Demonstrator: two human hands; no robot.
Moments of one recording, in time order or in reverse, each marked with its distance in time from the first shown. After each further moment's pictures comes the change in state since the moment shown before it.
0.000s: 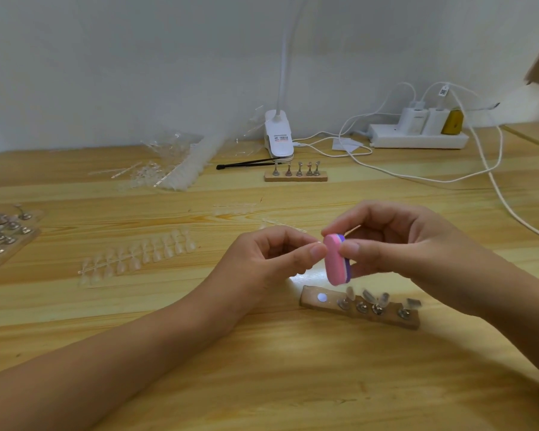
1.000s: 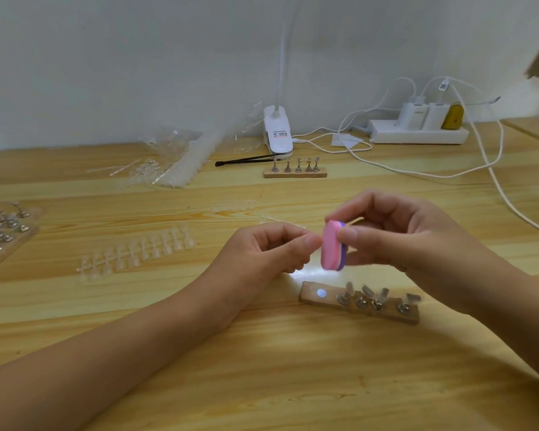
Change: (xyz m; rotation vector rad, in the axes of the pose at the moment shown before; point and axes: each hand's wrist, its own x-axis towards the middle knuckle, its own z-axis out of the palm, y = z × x) left_hand 0.004 -0.004 -0.003 -0.022 -0.021 -0.023; right_hand 0.003 0.006 0.001 0.054 0.068 -0.040
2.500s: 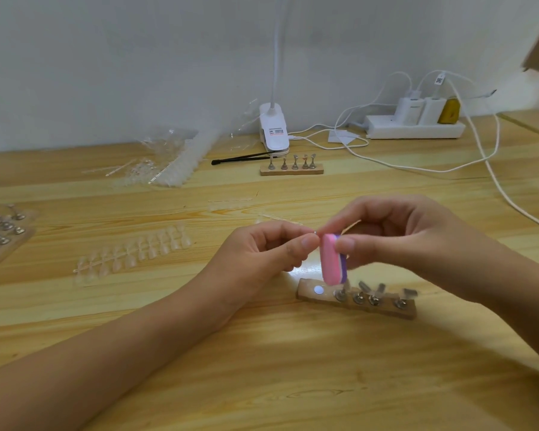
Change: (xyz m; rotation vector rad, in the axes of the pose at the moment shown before) left_hand -0.001 0.002 0.003 0.000 0.024 0.004; right_hand -0.003 -0.006 -0.003 -0.096 -0.089 -0.006
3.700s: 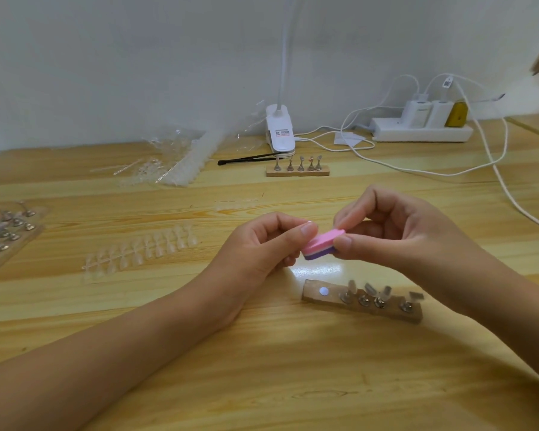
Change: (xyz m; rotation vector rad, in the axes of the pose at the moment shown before) left_hand 0.004 -0.004 -0.004 -0.086 0.054 -0.054; right_hand 0.003 0.001 0.014 0.062 0.182 0.014
